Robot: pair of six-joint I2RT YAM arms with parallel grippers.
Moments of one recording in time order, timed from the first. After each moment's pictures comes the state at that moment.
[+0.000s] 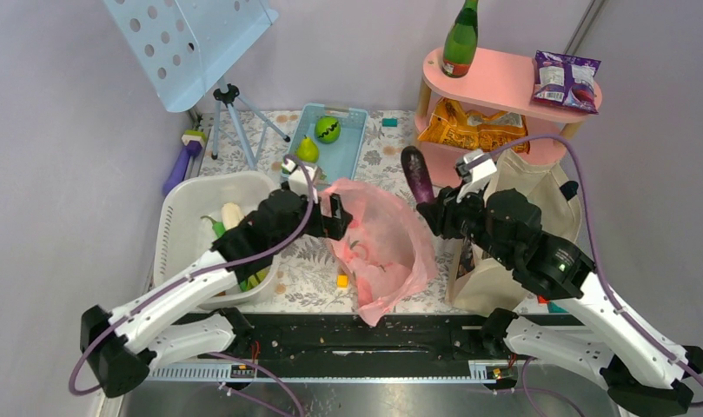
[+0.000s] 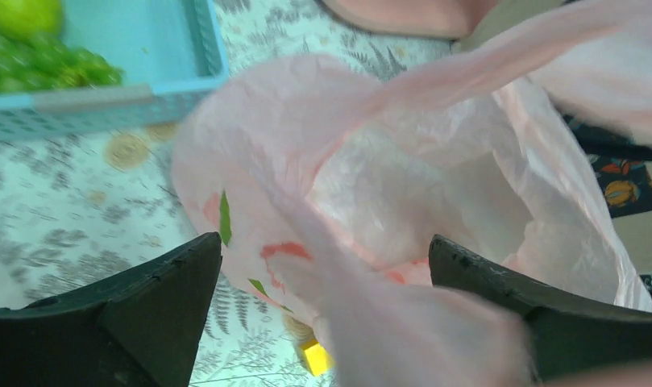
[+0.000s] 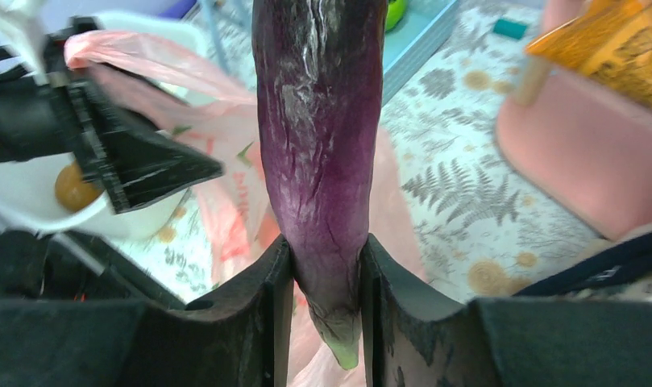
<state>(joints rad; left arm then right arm) -0.82 1.00 0.82 -0.22 -0.17 -0.43 0.86 0.79 1.10 -0.61 0.19 0.25</state>
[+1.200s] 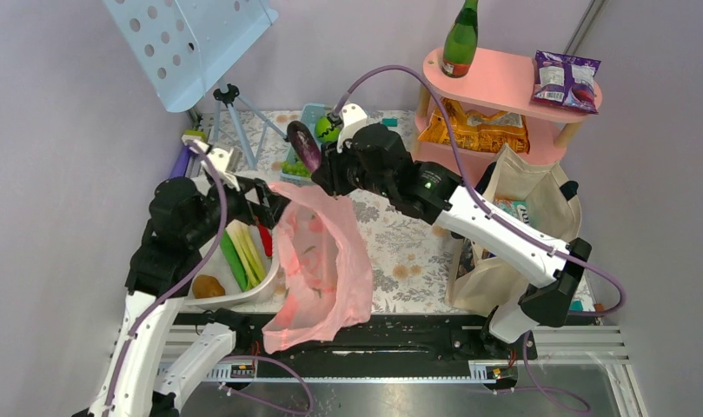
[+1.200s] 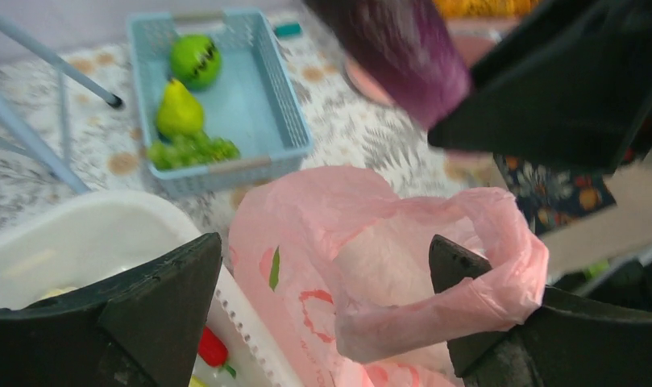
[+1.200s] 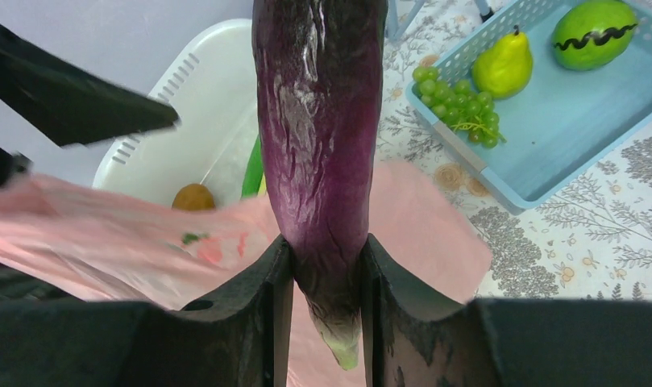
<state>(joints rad) -0.28 0.71 1.12 -0.58 0.26 -0.16 0.99 1.57 1.70 -0.50 0.08 0.35</state>
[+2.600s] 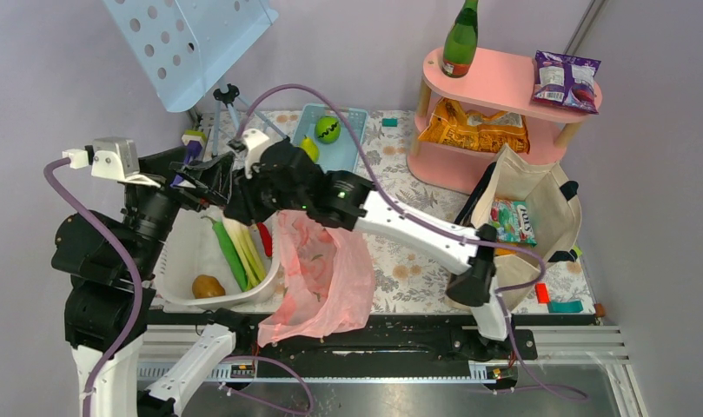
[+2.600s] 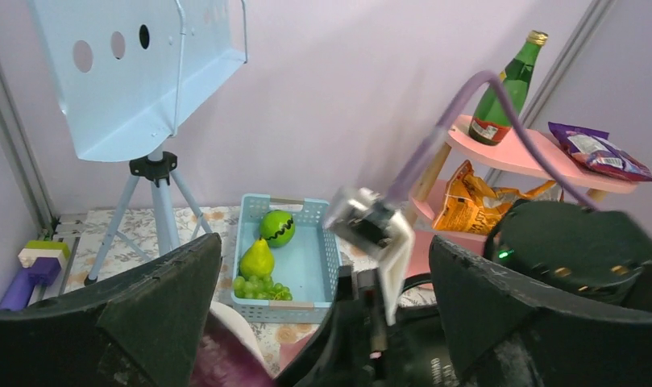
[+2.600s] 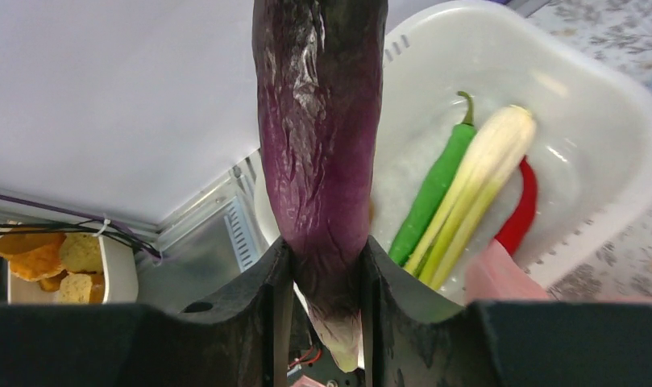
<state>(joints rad) -0.28 0.69 1.48 -0.60 0.01 -0.23 1.19 1.99 2.20 -0.53 -0.06 0.43</state>
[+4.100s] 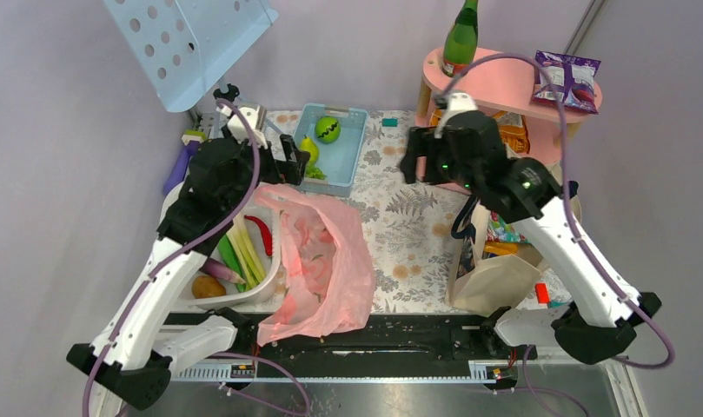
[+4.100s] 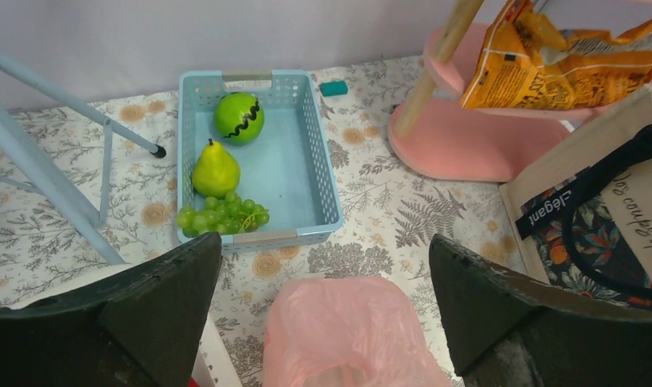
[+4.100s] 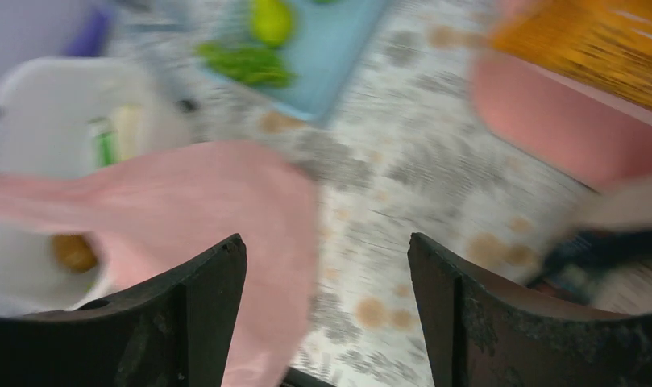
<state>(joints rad) -0.47 0.97 1.25 -0.43 -0.05 -0.20 0.76 1.31 1.70 -0.88 0.19 0.40</state>
